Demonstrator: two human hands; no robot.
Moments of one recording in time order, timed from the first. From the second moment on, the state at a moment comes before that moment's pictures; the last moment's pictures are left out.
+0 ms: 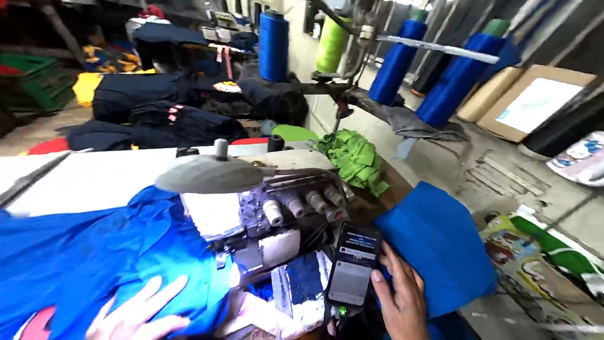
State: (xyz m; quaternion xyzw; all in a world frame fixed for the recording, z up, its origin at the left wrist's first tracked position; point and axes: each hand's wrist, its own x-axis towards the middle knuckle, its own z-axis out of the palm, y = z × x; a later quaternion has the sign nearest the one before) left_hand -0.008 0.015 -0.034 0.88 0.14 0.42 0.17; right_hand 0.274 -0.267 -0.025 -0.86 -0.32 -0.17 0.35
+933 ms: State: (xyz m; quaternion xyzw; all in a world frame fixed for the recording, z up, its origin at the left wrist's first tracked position) left_hand 0.009 0.014 -0.006 0.78 0.14 0.51 0.32; right_hand 0.274 -0.272 -0.027 -0.88 -0.34 -0.14 0.31
